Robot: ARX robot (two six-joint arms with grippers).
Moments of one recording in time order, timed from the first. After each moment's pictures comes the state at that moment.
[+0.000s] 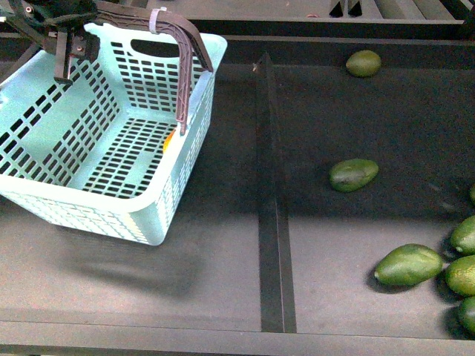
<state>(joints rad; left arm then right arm) -0.16 2.23 1.56 -0.07 -0.20 -1.51 0.00 0.00 0.02 0.00 0.00 0.00</state>
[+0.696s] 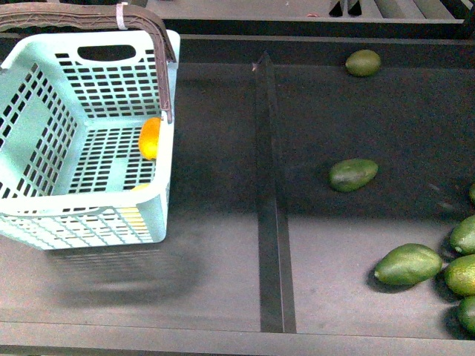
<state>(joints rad) -0.13 1.64 1.01 0.23 -0.14 -0.91 0.00 0.00 0.02 0.00 0.00 0.00</state>
